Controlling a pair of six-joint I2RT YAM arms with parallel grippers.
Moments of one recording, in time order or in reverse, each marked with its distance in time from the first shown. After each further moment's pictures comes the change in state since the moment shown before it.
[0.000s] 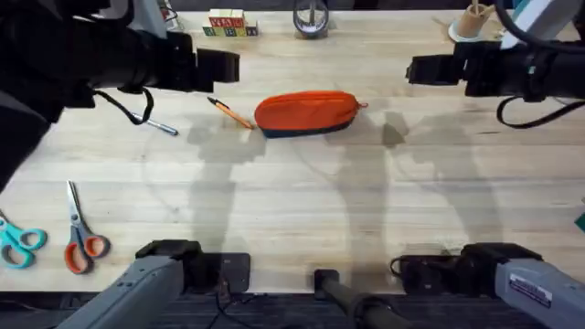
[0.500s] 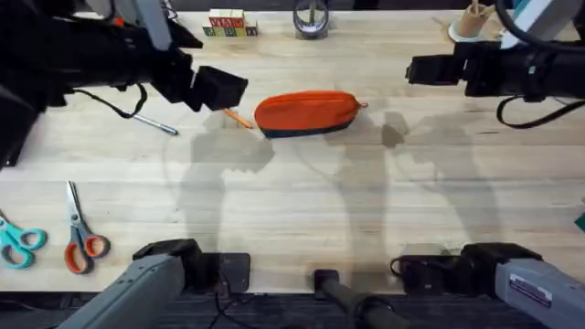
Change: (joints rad) left arm 0.128 0.026 0.000 0.000 0.459 0.565; right arm 0.000 0.000 0.000 0.000 -0.004 0.000
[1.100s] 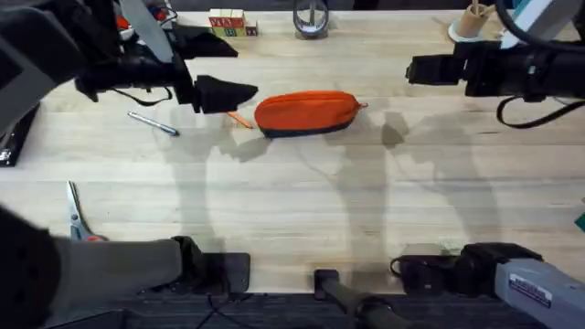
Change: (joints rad) left arm 0.138 0.390 0.002 0.004 0.575 0.391; right arm 0.000 0.000 0.000 0.000 0.000 0.000
